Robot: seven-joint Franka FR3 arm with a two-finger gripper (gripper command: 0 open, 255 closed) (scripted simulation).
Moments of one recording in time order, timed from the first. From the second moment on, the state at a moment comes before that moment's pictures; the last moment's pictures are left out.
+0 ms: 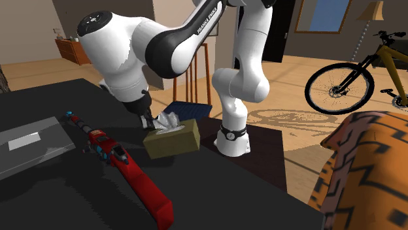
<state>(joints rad) -0.47 -0.30 -0.08 -2.47 -0.32 1.86 0.50</state>
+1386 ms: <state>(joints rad) -0.47 -0.39 -0.06 -2.26 -0.30 1.57 0.43</state>
